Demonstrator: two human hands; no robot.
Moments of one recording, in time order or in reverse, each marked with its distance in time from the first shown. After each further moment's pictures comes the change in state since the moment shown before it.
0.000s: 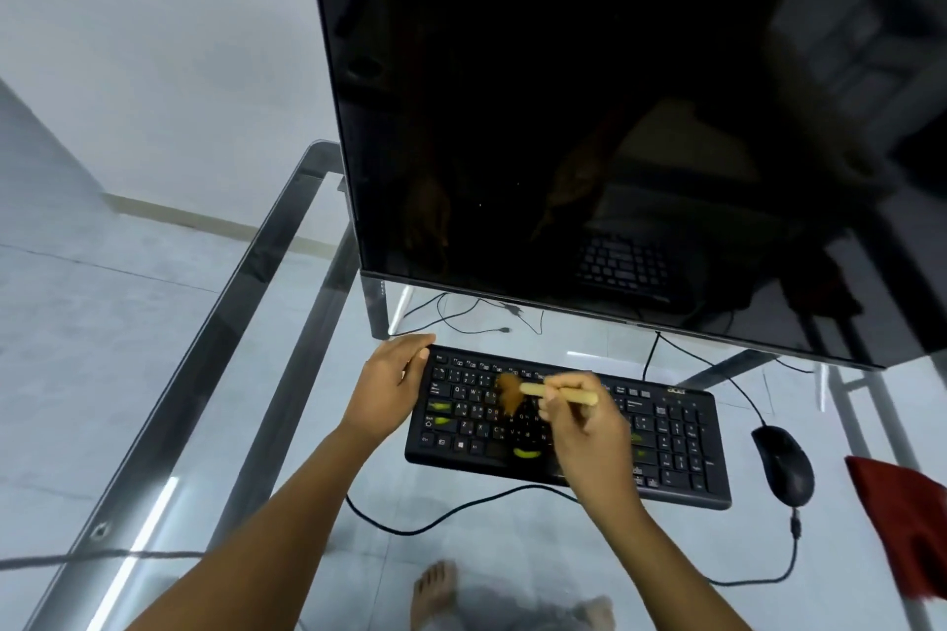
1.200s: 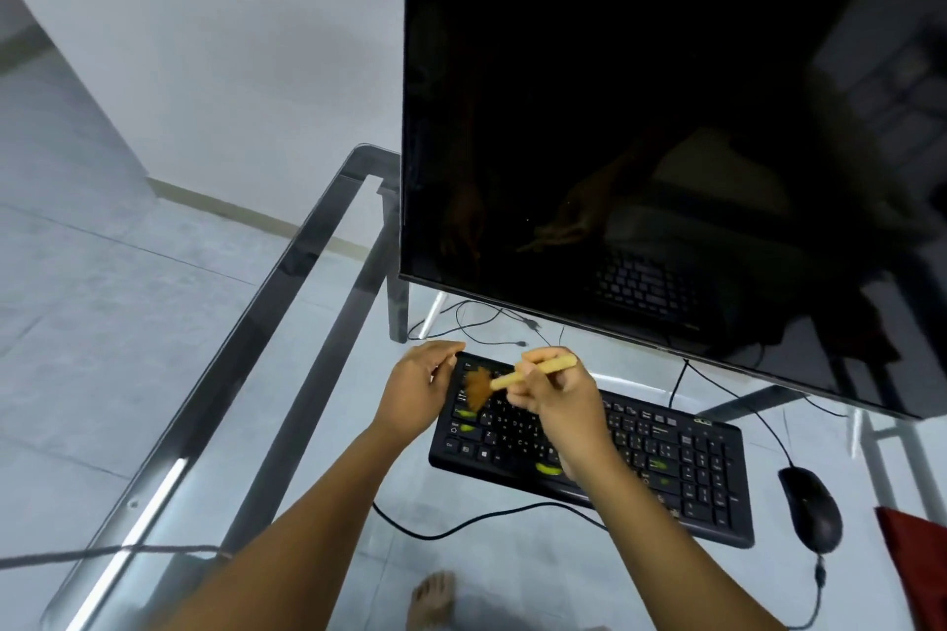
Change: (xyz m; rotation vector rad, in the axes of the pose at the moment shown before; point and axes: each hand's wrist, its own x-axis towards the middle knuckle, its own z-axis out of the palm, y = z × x) left_hand 0.003 -0.004 0.004 0.034 0.056 0.000; right_hand 0.040 -0.024 0.045 0.280 -0.064 0.251
